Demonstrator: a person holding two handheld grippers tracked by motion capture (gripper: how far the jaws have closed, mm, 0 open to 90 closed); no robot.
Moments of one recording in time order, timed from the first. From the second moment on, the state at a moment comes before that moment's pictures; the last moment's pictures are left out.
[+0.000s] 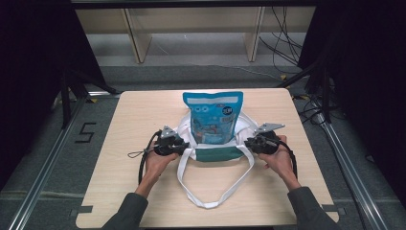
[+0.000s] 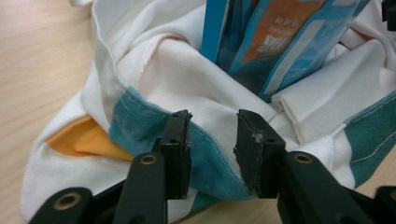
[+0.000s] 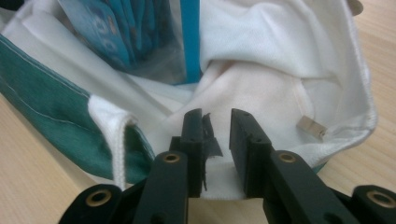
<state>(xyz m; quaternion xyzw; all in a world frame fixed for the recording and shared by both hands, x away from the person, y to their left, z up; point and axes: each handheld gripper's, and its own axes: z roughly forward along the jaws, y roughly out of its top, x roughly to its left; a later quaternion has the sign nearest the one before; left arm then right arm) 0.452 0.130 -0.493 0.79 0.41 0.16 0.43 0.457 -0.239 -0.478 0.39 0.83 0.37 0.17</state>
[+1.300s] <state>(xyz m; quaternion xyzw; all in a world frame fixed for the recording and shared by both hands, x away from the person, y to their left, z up) 0.401 0.151 -0.464 0.79 0.39 0.15 0.45 0.426 -0.255 -0.445 0.40 0.80 0.40 0.18</state>
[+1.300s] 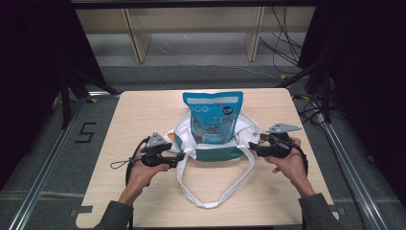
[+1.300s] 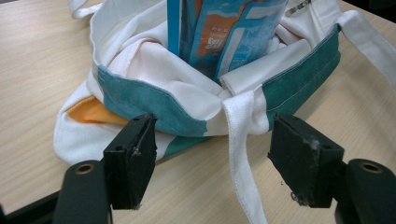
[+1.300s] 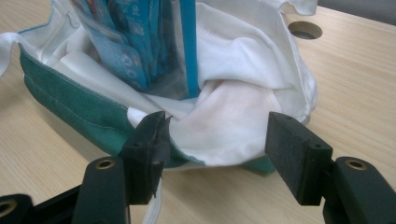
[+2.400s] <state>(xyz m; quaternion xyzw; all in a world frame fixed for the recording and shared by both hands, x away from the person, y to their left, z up) 0.361 0.149 -0.487 0.79 0.39 0.13 0.46 0.387 -0.265 -0.447 0.39 0.81 0.40 0.17</state>
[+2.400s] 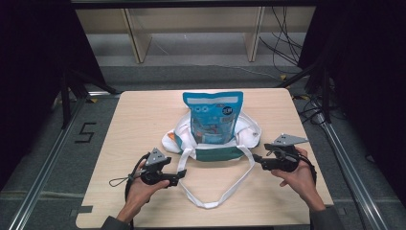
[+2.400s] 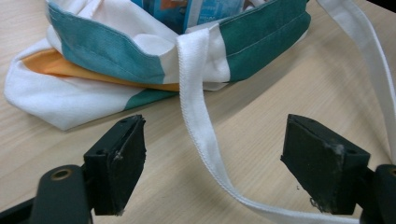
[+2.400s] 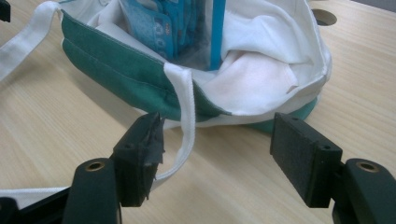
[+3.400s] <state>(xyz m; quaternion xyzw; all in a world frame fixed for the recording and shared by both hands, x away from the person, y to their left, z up) 0.315 0.157 -0.496 0.80 0.37 0.12 0.46 0.336 -0.263 -0.470 0.38 0.83 0.38 0.16</state>
